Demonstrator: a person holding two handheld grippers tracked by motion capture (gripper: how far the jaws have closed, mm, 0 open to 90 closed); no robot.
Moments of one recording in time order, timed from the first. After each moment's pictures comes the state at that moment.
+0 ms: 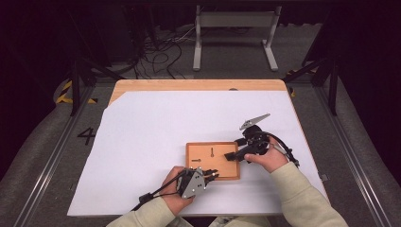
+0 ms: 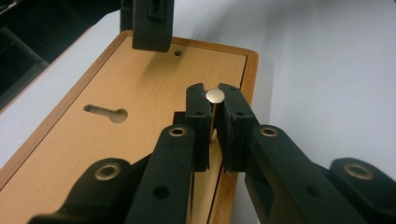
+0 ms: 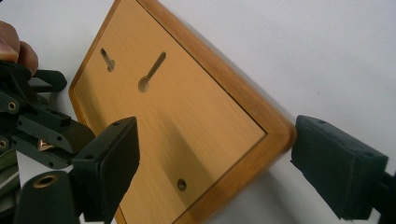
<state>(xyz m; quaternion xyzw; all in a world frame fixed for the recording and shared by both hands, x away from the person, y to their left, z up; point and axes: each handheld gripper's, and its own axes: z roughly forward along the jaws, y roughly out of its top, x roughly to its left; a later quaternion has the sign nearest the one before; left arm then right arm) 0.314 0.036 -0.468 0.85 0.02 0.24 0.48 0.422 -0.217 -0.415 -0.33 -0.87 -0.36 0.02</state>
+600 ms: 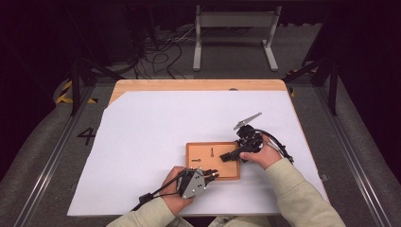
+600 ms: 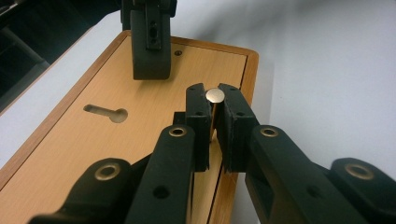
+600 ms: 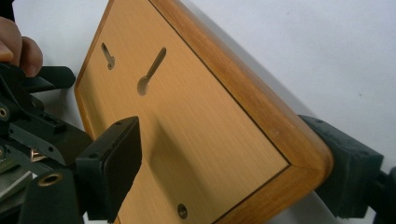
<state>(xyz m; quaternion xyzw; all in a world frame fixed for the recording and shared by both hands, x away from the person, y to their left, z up) 0.313 0.036 -0.468 0.85 0.02 0.24 0.48 0.437 -0.208 -0.430 -0.33 -0.87 -0.35 0.08</state>
